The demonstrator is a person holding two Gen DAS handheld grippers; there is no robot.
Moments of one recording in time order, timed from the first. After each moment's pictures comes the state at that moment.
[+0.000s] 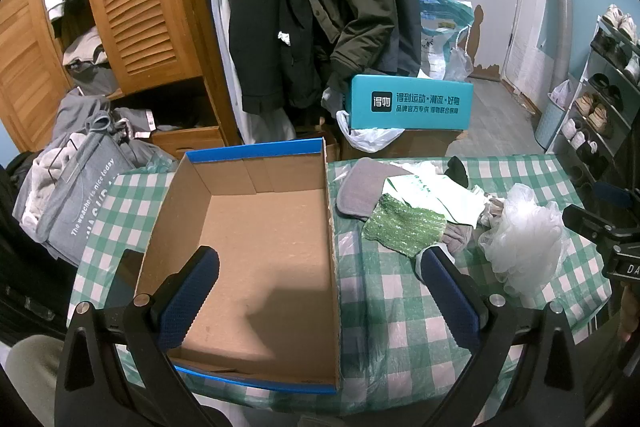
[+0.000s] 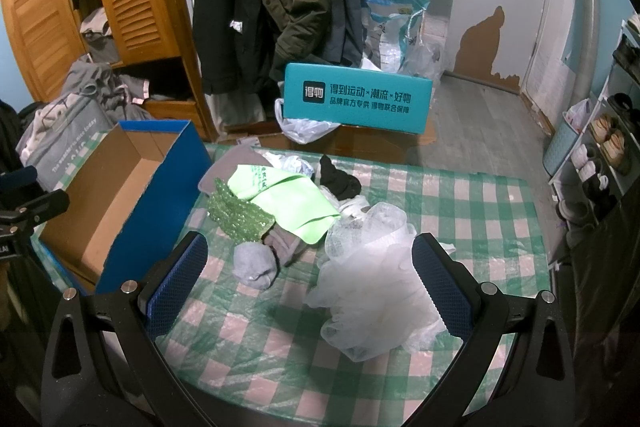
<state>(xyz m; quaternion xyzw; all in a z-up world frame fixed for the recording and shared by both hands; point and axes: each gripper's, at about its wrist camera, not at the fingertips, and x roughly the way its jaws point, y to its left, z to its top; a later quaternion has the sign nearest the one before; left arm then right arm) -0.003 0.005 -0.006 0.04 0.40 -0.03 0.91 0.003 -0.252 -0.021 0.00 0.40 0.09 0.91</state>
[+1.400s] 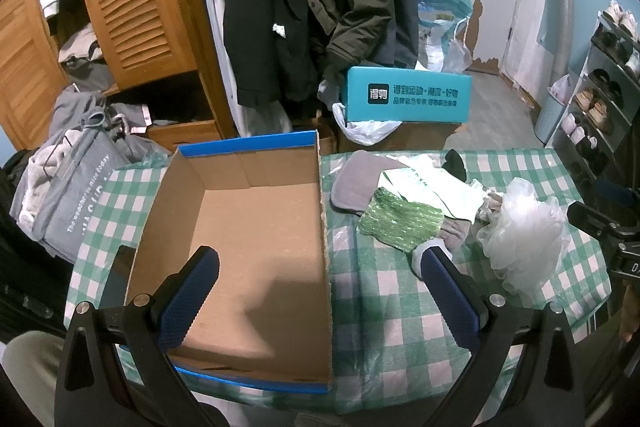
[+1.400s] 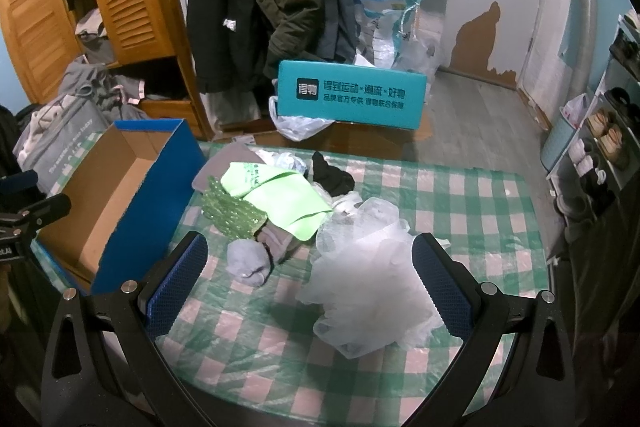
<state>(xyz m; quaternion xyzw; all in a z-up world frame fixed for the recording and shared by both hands) -0.020 -0.002 -0.027 0.04 0.41 -0.03 0.91 0.006 -0.256 -0.023 0.00 0.40 0.09 0.91</state>
